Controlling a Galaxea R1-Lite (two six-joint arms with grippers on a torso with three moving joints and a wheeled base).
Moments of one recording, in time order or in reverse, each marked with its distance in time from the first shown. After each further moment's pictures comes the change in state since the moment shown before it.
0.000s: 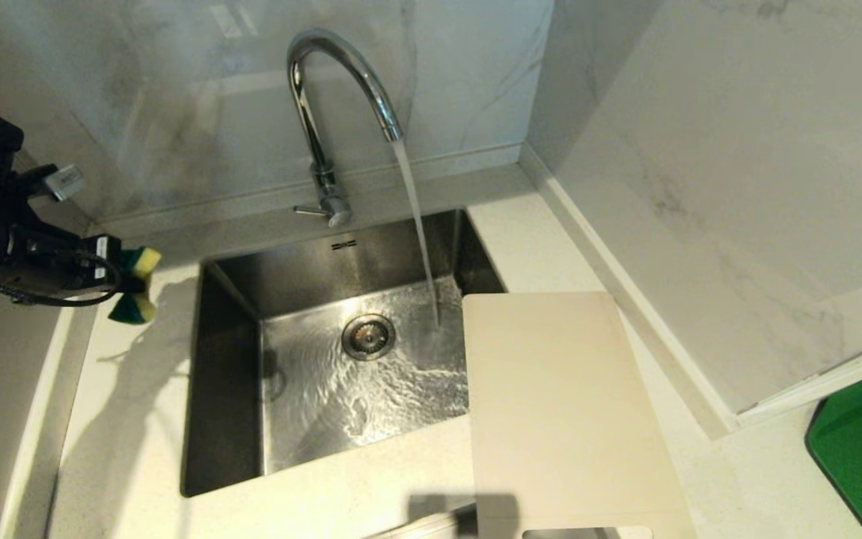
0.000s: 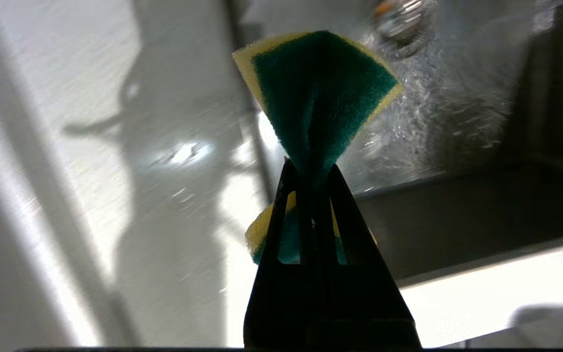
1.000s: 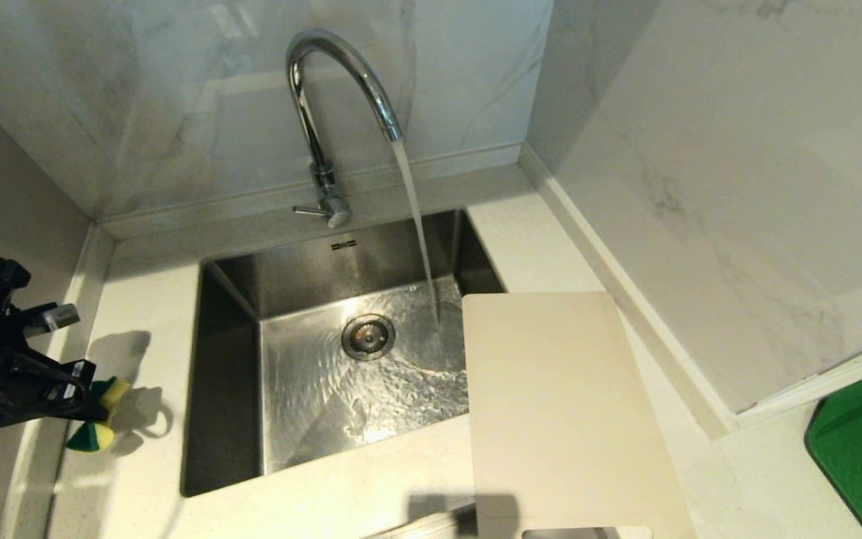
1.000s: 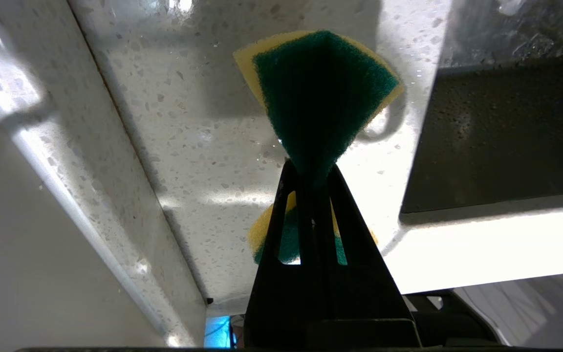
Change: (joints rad) left arm 0.214 0.098 0.312 0.011 -0.093 0.130; right arm 0.000 0.000 0.000 -0.001 0.000 0.000
